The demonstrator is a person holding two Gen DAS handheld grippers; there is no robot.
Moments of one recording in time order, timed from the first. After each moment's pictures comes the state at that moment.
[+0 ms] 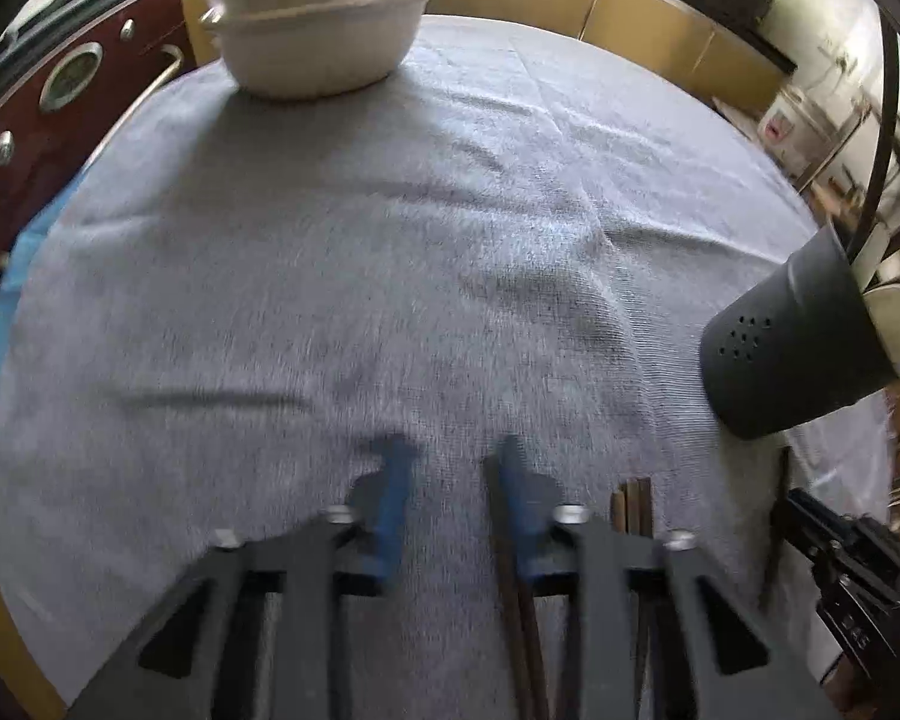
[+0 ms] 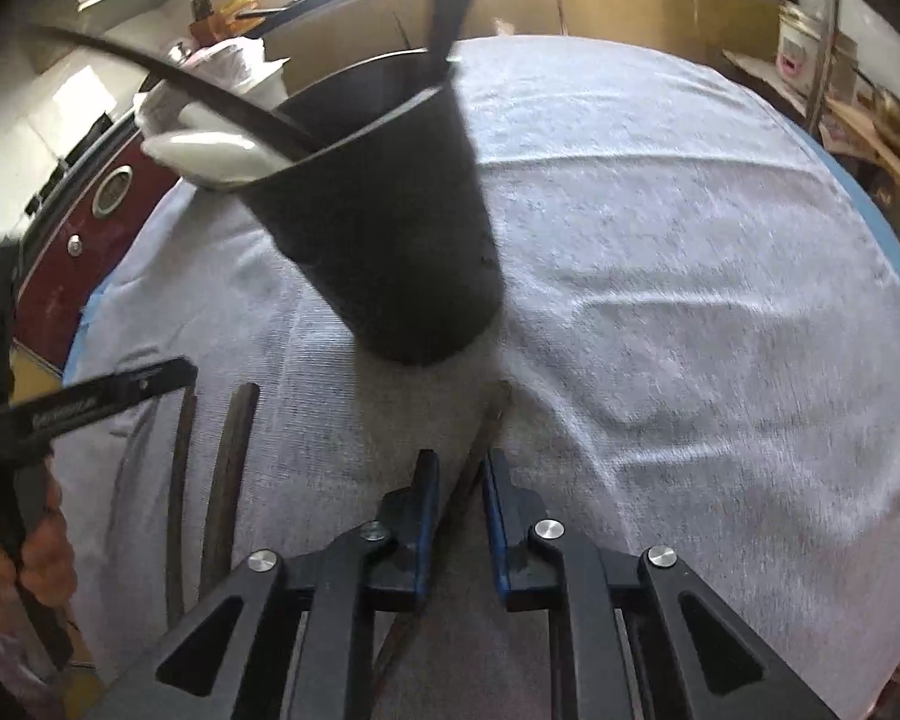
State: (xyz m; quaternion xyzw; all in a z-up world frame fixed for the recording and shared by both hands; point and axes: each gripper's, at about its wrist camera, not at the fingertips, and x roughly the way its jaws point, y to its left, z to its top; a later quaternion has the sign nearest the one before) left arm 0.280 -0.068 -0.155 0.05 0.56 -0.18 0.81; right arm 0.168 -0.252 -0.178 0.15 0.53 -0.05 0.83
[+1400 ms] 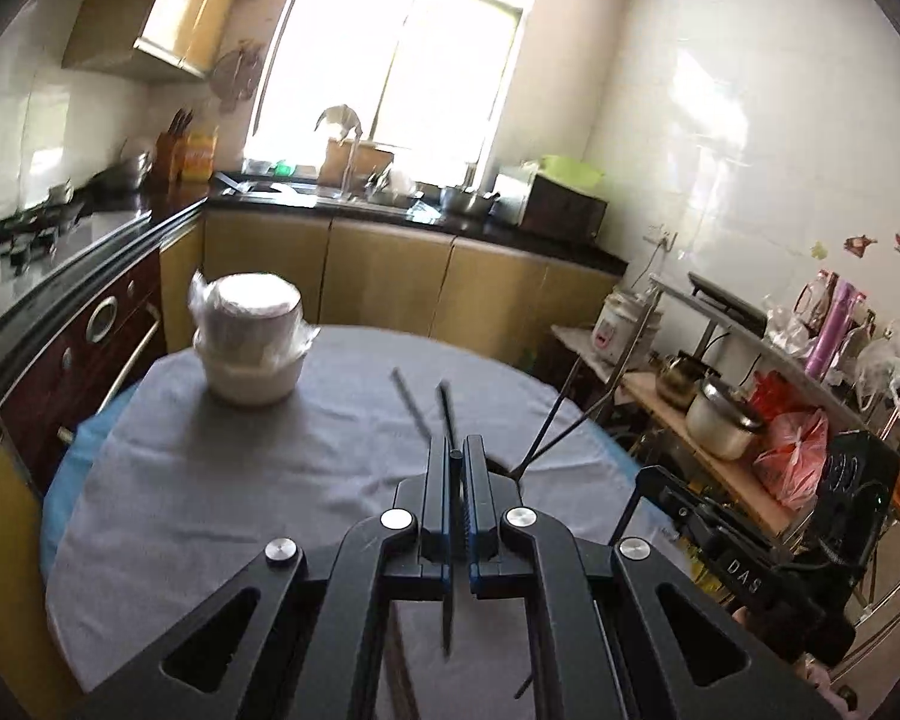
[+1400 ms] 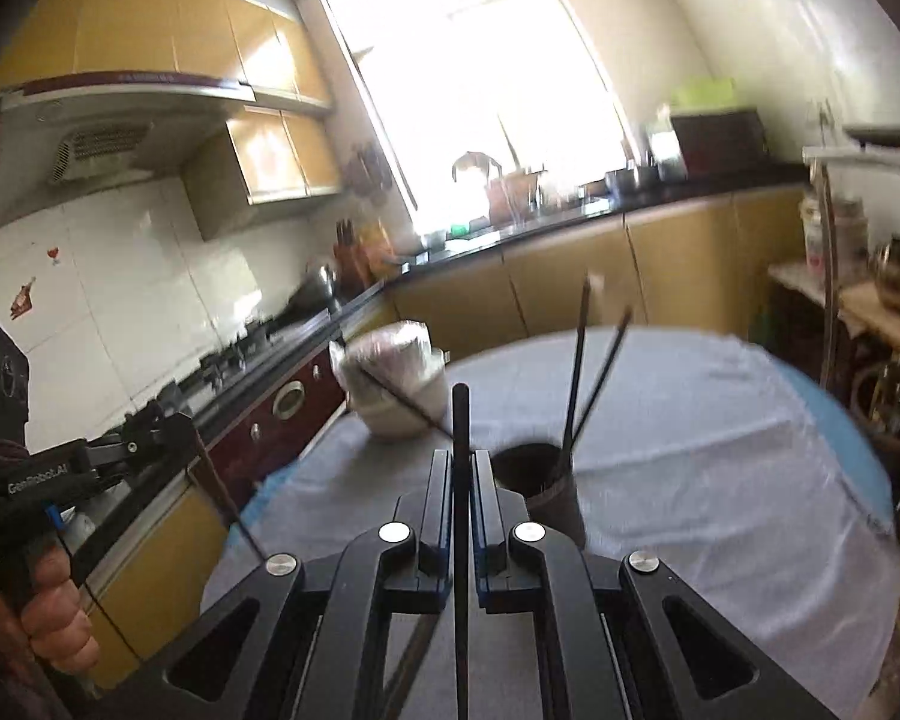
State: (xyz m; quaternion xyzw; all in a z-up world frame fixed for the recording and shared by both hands) left arm 0.124 -0.042 0.069 -0.06 0.26 -0.31 0.91; right arm 0.061 -0.249 0.007 0.18 0.20 0.01 0.96
